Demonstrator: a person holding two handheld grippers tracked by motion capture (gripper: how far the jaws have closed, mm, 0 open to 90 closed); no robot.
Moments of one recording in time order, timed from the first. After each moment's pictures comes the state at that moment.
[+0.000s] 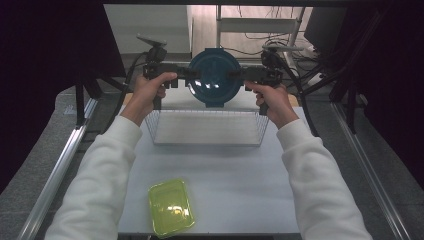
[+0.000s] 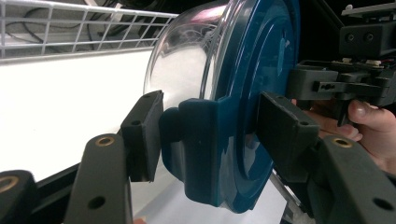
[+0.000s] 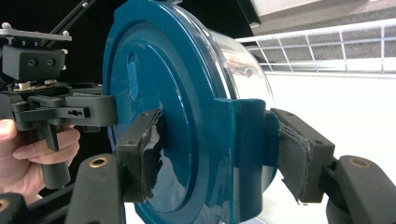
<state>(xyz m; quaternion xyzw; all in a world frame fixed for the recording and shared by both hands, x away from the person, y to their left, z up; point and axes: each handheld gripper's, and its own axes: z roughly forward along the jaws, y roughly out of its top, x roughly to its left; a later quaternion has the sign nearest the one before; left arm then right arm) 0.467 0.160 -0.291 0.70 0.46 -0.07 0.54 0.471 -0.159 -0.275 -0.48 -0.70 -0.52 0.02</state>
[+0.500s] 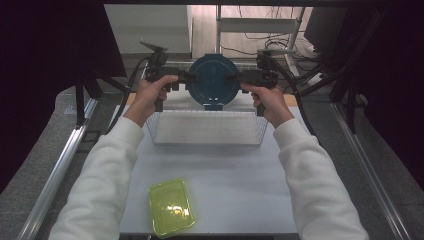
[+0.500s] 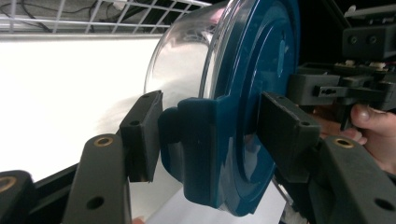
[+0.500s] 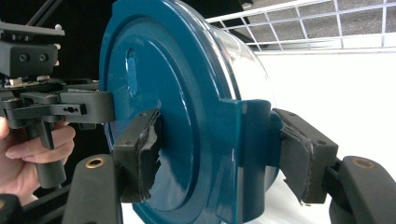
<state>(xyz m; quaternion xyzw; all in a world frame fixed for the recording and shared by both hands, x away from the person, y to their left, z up) 0.479 0.162 -0.309 0.69 0.48 -0.09 0.53 0.483 -0.153 -0.290 -0.50 -0.71 -0.49 0.04</state>
